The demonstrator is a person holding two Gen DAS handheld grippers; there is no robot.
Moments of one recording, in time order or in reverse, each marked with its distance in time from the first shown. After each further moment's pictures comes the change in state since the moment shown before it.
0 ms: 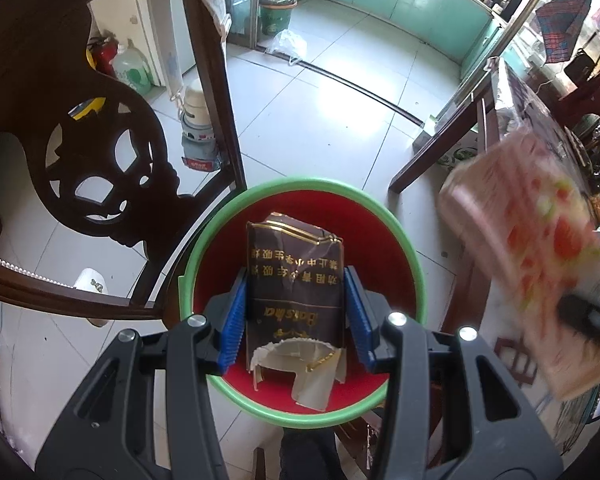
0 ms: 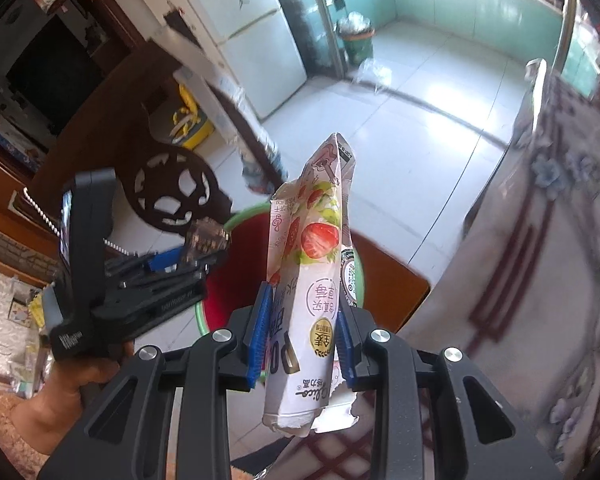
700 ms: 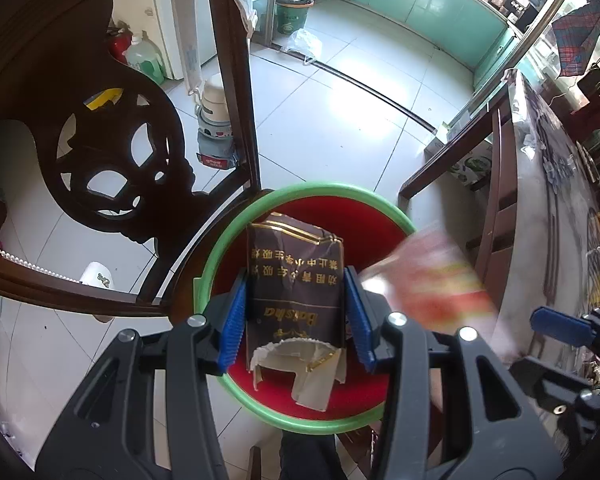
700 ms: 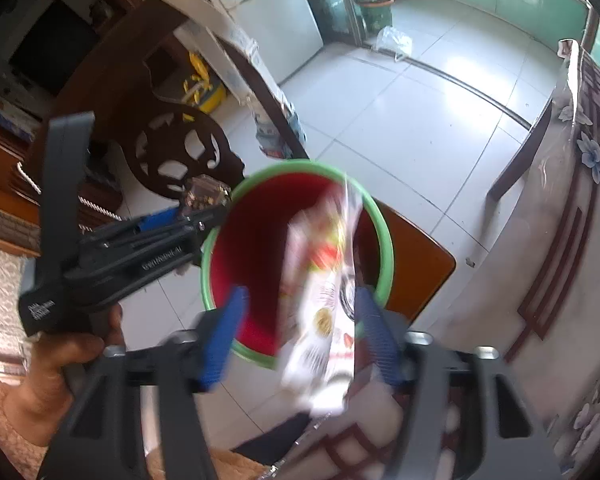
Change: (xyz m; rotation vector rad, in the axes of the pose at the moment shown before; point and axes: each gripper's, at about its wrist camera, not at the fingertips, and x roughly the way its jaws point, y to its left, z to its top) left arm 0.001 0.014 0.004 -0.042 -0.005 0.023; right arm 0.026 0.009 0.000 -0.023 0.071 0.051
